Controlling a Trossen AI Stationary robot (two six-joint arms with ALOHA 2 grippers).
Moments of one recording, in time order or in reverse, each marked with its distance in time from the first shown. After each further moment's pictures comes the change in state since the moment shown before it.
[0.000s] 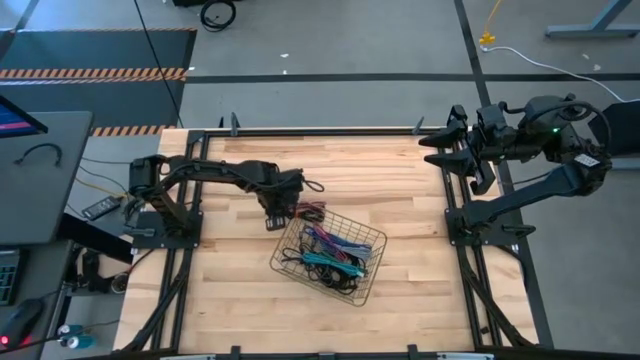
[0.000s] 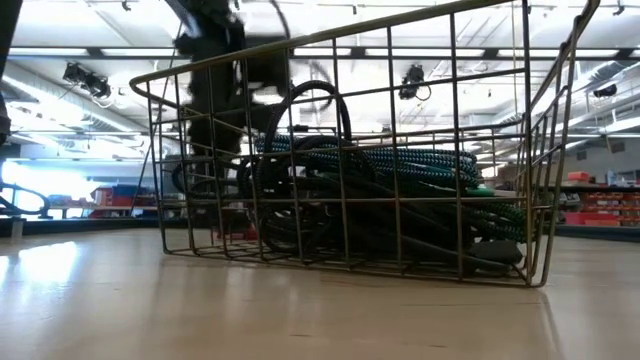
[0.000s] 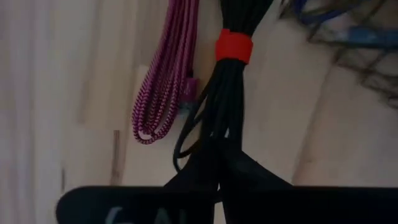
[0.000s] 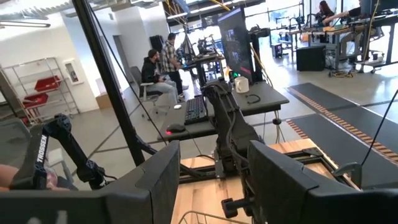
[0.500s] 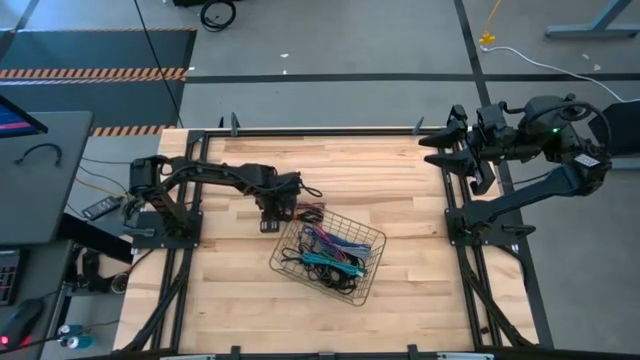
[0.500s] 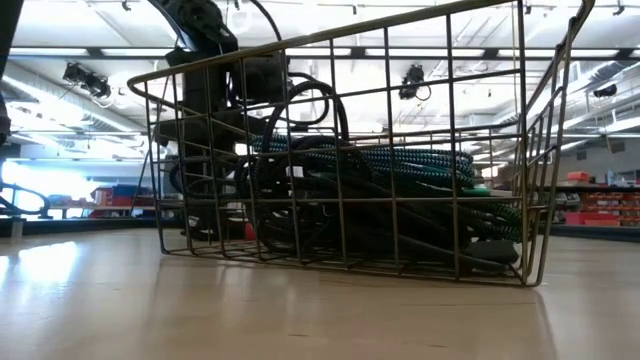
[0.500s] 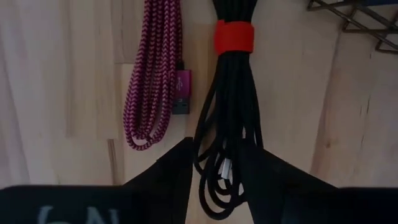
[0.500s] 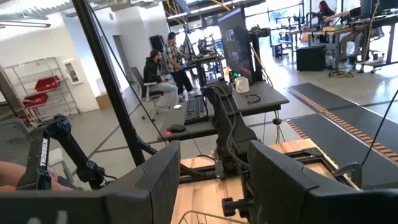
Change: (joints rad) left arm 0.000 0.004 -0.059 0.050 0.005 0.149; right arm 0.000 0.000 0.000 0.000 0.000 0.000
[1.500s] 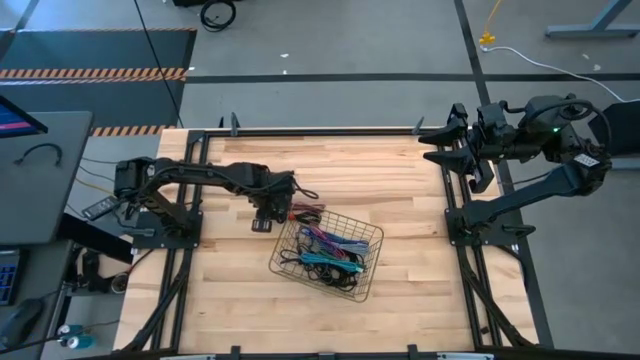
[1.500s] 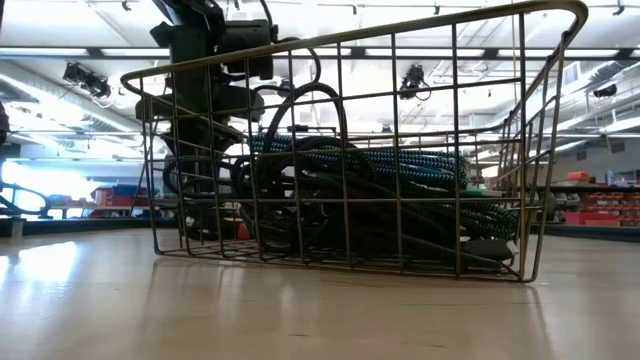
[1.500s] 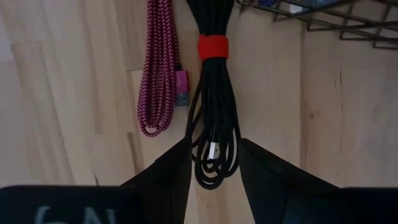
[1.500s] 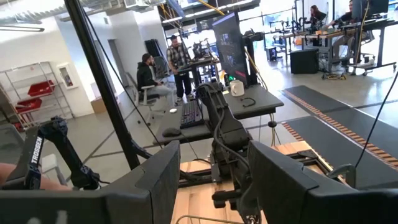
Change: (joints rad) left arm -0.027 -0.113 0.000 -0.059 -0.037 0.116; right arm 0.000 0.002 0.000 0.014 0.026 0.003
